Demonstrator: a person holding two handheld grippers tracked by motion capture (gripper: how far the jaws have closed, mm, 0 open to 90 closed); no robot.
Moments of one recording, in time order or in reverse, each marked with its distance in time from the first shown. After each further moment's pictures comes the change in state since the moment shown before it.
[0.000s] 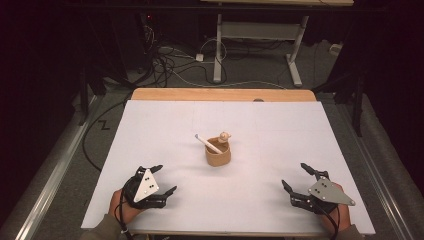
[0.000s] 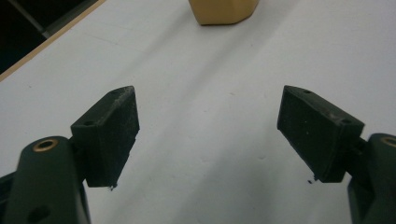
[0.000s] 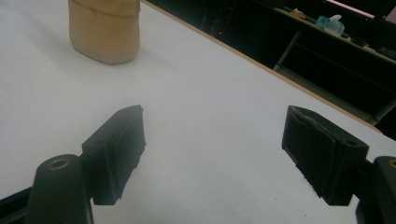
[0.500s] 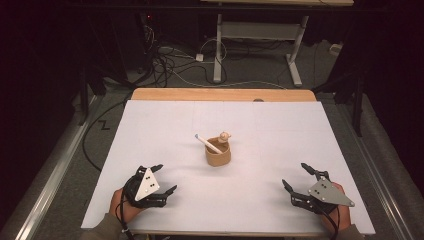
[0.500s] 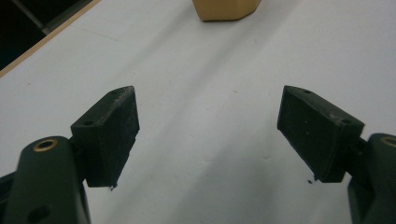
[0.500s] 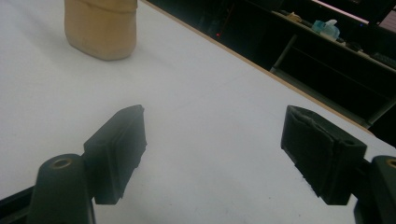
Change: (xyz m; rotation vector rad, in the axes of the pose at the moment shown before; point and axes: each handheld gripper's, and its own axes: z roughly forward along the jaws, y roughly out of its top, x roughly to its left) left arm 0.001 0.000 0.003 0.009 0.001 -0.001; right arm 0.000 -0.004 0.001 -0.004 -0.015 -0.030
